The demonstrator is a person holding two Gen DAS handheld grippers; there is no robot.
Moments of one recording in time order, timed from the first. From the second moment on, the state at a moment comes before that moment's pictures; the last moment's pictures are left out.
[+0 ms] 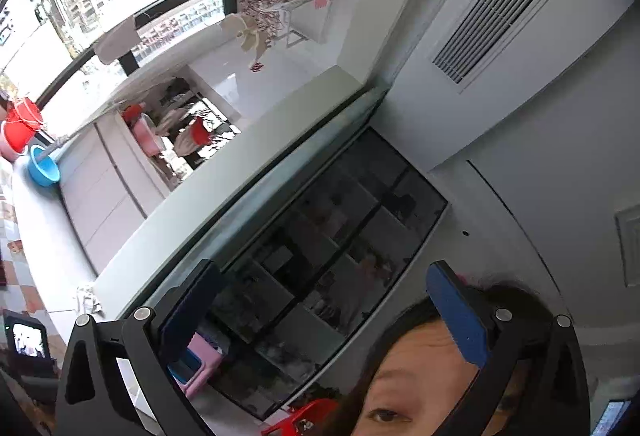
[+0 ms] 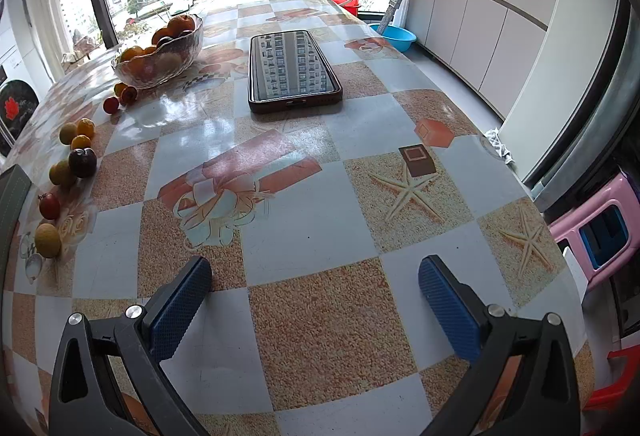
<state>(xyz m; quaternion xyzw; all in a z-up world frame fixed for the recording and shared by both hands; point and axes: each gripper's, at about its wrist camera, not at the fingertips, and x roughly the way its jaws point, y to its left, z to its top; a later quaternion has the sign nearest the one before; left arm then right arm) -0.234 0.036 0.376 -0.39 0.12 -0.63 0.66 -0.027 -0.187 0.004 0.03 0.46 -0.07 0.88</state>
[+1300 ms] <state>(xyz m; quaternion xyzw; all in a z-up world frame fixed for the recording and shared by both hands) -0.142 0.144 0.074 -0.06 0.46 0.05 0.88 0.007 -0.023 0.009 -0.06 0.47 0.15 0.87</state>
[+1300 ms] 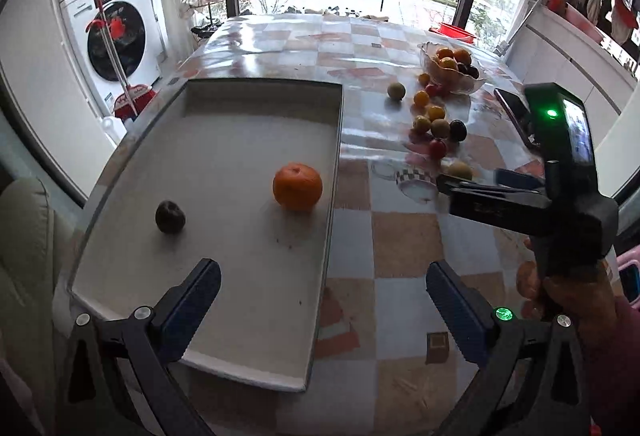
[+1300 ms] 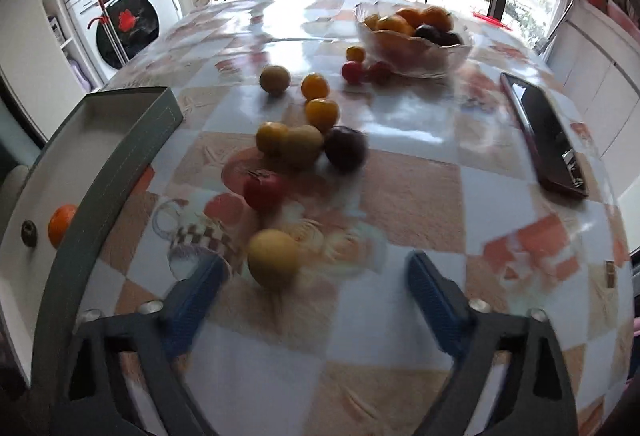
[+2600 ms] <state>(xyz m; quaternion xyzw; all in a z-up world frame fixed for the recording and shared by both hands) -0.046 0.093 0.068 -0.07 0.43 -0.01 0.90 -0.052 -0.144 0.021 0.06 0.49 0.14 0.86</state>
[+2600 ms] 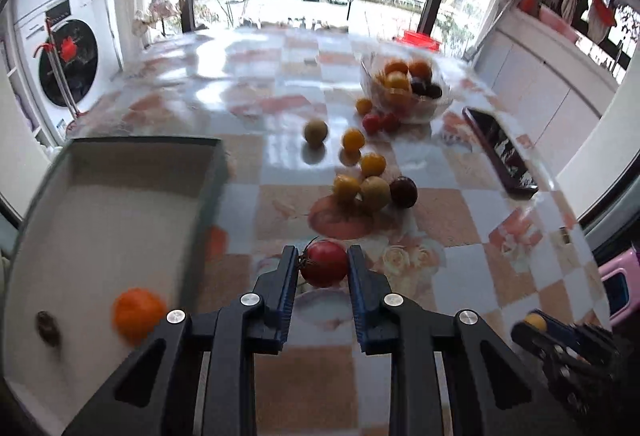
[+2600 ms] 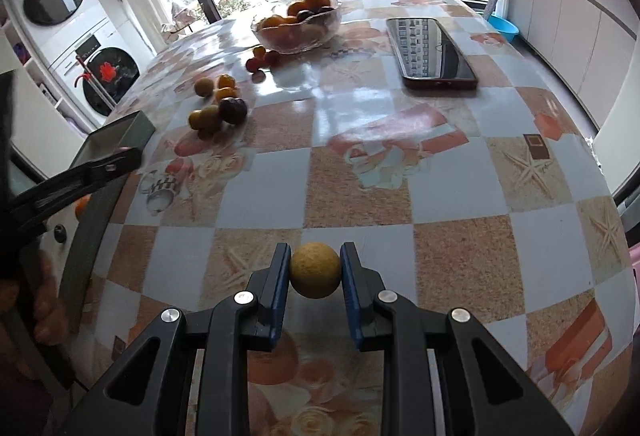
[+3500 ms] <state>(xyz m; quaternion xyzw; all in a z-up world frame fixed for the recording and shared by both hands) -0.139 0.247 0.042 -0.12 0.41 0.14 0.89 -0.072 0.100 0.057 -0.06 0.49 0.32 0.81</state>
